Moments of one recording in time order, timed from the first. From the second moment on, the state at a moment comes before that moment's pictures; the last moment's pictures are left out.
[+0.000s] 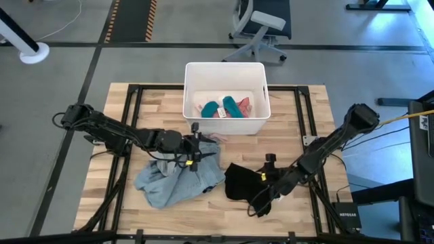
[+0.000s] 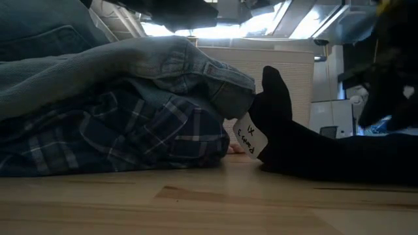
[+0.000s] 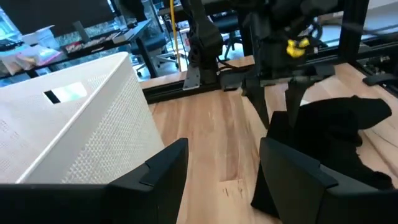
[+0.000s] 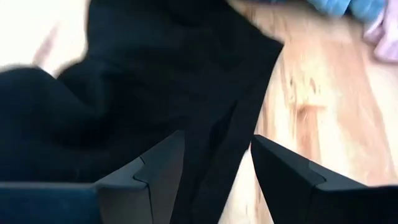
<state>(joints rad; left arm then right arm) -0.18 1.38 0.80 0.35 -0.28 0.19 0.70 1.36 0.53 -0.16 0.48 0.44</state>
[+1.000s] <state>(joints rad) -0.14 1.38 0.80 0.35 -0.28 0.22 0.64 1.44 0.68 -0.73 0.47 0.46</state>
